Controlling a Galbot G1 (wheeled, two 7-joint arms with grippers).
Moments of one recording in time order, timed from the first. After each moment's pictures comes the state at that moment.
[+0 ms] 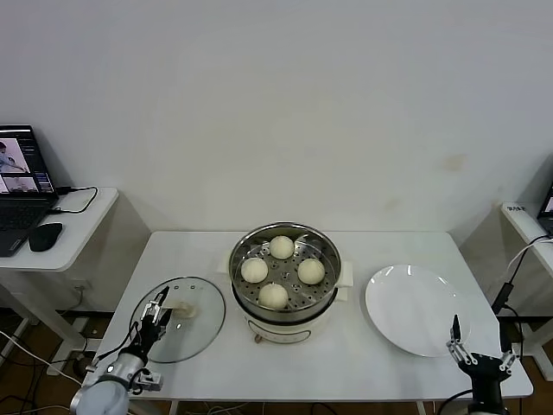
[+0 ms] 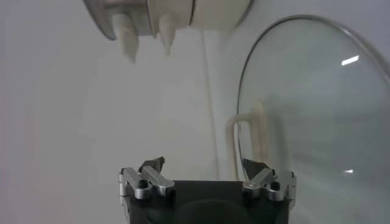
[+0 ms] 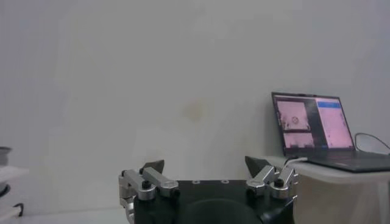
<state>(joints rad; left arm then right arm) 1.28 -1.12 -0.53 -1.48 1.28 -0.17 -0.19 -1.67 1.51 0.91 1.89 0.29 0.39 -0.06</state>
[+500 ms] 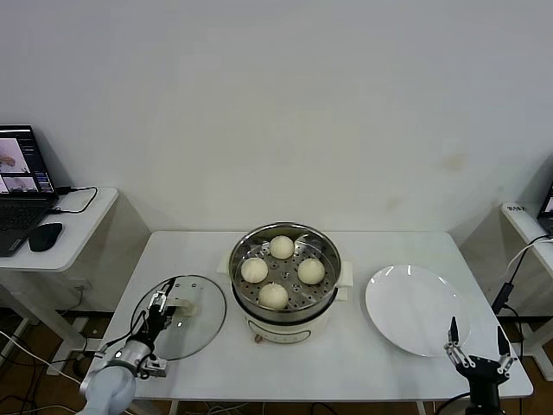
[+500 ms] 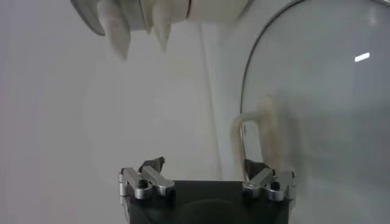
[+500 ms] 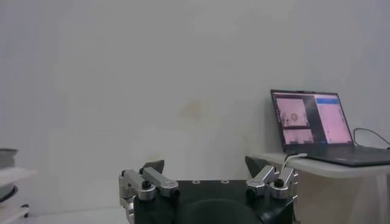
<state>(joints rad) 1.19 -1.13 -0.49 -1.41 1.29 -0.18 -0.18 -1.69 1.52 0.90 1.91 0.28 0.40 -0.06</state>
